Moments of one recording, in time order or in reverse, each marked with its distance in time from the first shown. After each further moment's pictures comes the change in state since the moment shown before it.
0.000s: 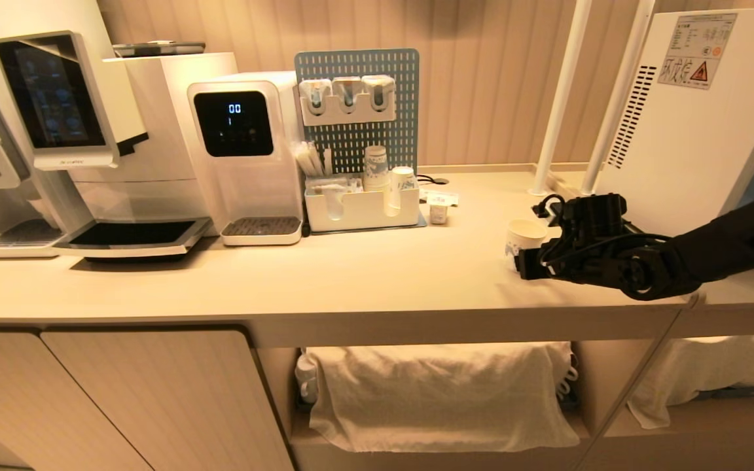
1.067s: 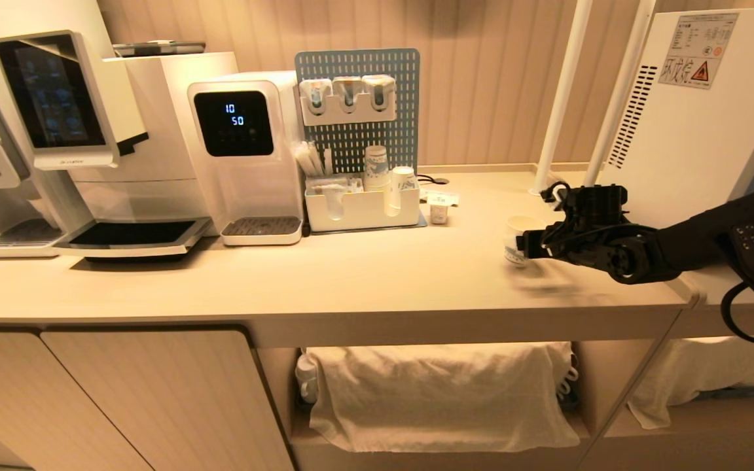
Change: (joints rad) left arm 0.000 0.000 0.000 0.000 0.000 0.000; right arm -0.078 0.139 -0.228 -0.021 -0.002 0.000
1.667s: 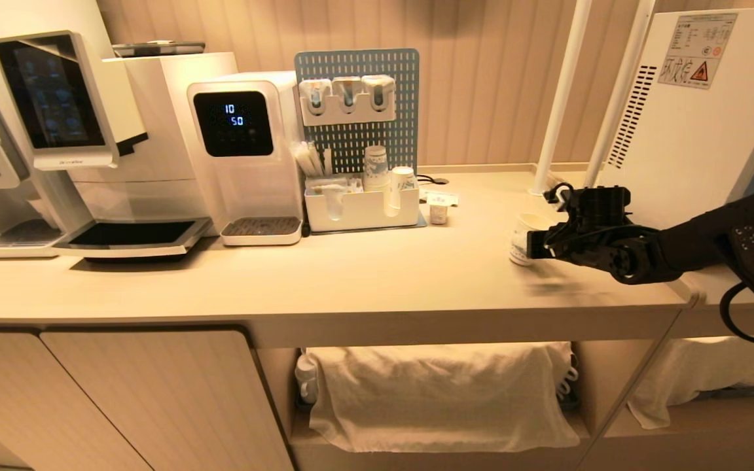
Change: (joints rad) left arm 0.000 0.000 0.000 0.000 0.000 0.000; right arm -0.009 0.012 -0.005 0.001 0.000 -0.004
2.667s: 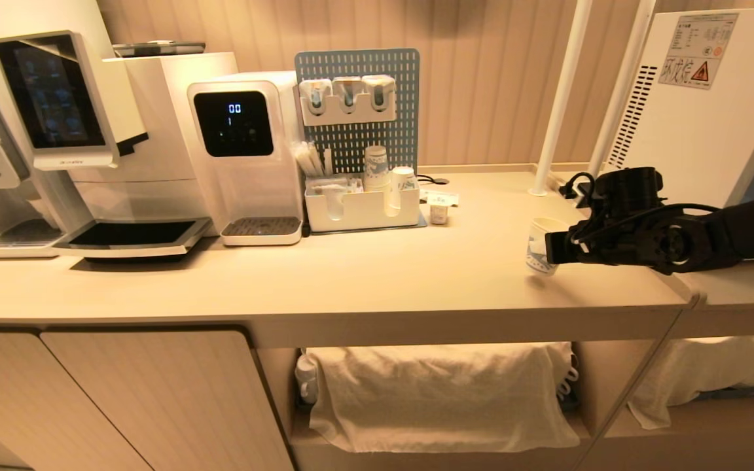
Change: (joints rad) left arm 0.000 0.000 0.000 0.000 0.000 0.000; right arm 0.015 -0.242 0.163 0.226 -0.001 -0.037
